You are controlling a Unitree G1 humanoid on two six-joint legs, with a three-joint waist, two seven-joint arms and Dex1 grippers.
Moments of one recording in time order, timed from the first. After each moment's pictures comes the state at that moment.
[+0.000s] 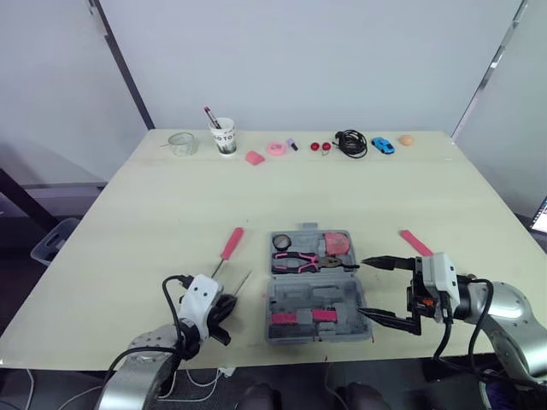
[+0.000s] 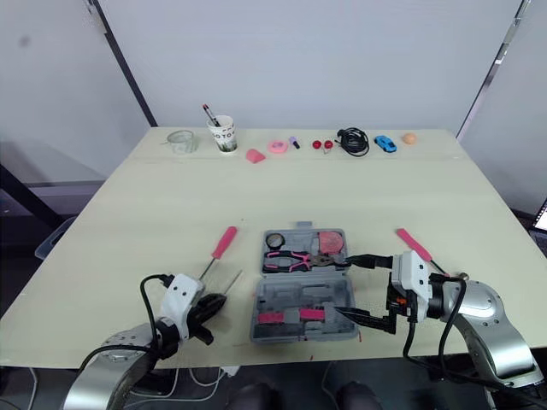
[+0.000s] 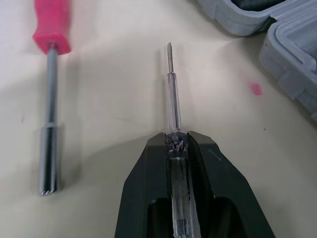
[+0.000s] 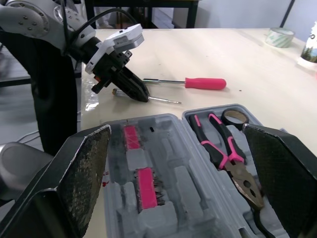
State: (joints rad) left arm 0.19 0.51 0.07 -0.31 -0.19 0.52 -0.52; right arm -0.04 -0.64 0.02 -0.28 0.48 0.08 1.15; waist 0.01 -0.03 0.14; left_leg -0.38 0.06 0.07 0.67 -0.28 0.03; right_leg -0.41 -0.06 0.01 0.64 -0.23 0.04
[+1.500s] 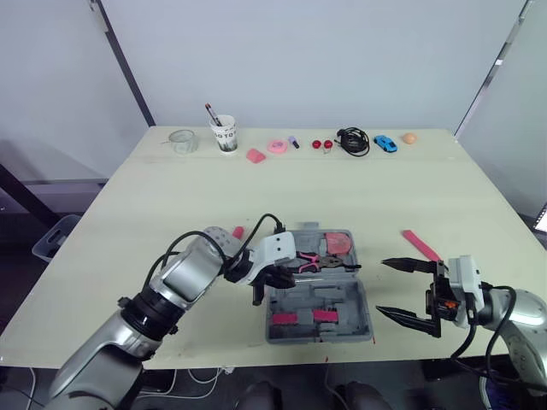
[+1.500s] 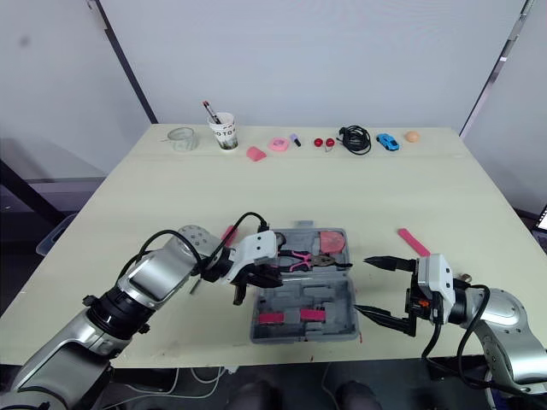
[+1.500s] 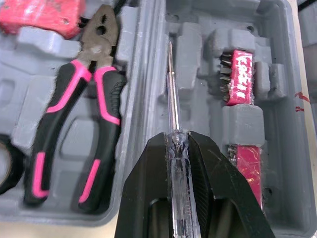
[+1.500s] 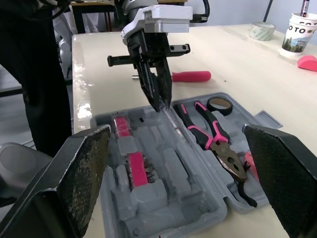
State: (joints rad) left arm -0.62 0.69 -0.53 -0.07 -0.08 0.66 -1.17; right arm 0.03 -0.65 -0.08 -0.20 0.52 0.02 1.21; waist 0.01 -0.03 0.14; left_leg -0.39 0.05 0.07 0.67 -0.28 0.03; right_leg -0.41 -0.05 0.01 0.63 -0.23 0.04
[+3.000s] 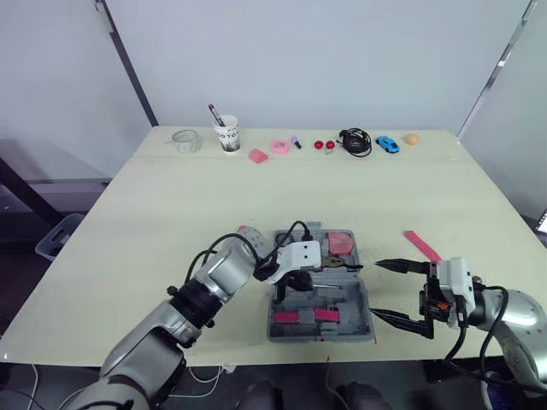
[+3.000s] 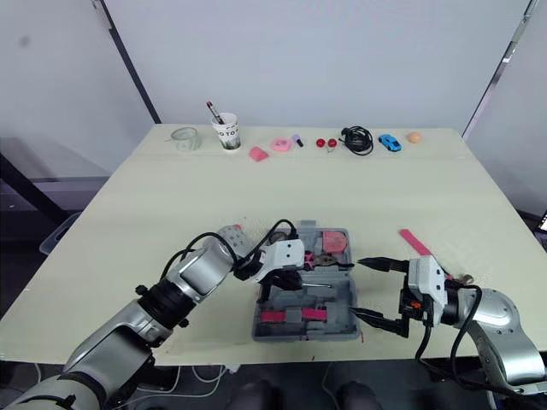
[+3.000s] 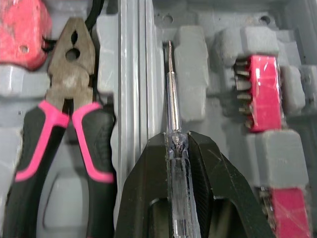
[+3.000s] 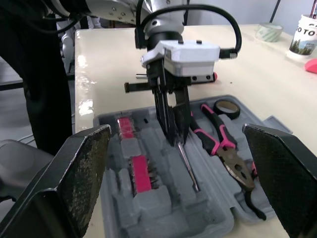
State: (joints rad) left arm -0.71 0.50 -0.60 0.15 0.12 0.50 -1.20; right arm 0.02 -0.64 -0.05 -0.26 0.49 0.03 1.17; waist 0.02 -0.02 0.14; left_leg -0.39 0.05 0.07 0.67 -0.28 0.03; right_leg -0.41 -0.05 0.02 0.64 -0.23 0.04
